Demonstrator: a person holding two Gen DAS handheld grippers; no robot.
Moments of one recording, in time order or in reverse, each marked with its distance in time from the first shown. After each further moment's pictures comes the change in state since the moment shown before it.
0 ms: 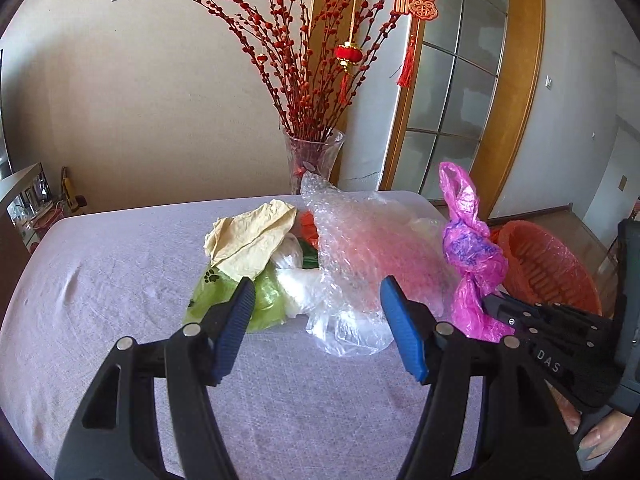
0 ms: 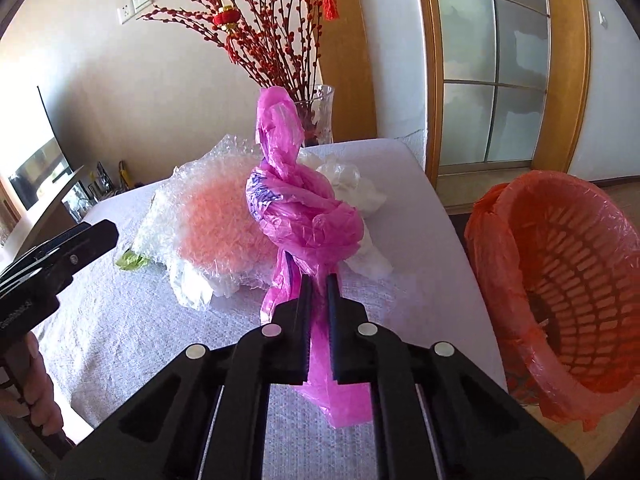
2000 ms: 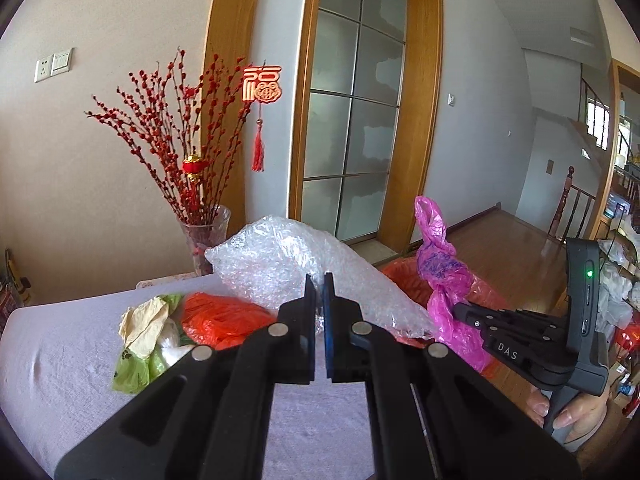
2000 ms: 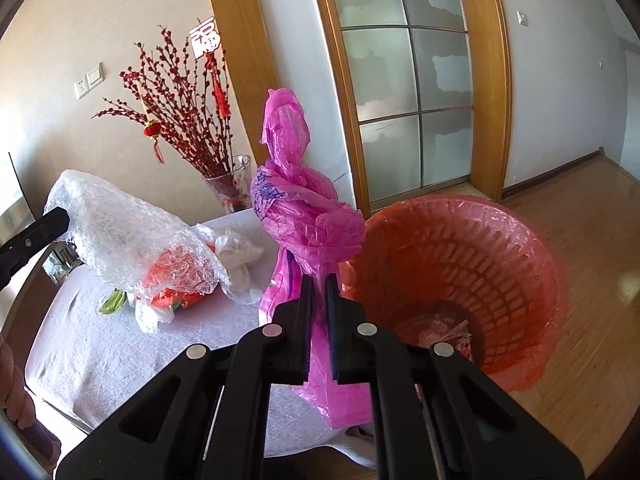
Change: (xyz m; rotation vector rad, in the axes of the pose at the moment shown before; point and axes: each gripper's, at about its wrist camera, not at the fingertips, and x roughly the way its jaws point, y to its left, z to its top) left arm -0.080 -0.105 0.032 0.181 -0.196 -0.274; right arm -0.098 -0.092 -0.003 0.152 -0.179 -0.164
